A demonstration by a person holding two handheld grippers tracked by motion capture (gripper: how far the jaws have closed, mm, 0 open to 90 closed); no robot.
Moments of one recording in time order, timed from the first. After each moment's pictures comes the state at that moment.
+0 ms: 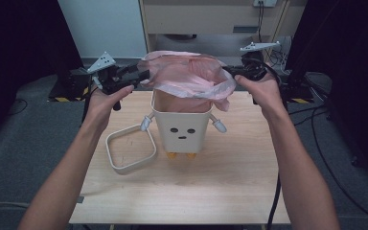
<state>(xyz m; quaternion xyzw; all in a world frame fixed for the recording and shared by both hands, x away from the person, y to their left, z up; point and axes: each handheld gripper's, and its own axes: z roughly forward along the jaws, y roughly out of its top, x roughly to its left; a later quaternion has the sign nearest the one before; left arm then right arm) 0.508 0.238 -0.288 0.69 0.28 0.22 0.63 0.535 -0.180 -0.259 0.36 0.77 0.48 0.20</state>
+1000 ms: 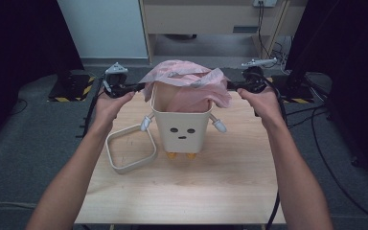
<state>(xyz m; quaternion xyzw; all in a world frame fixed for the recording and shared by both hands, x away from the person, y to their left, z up) 0.530 0.242 -0.330 0.77 0.37 0.19 0.48 0.545 -0.198 -0.315 0.40 0.78 0.44 0.17</state>
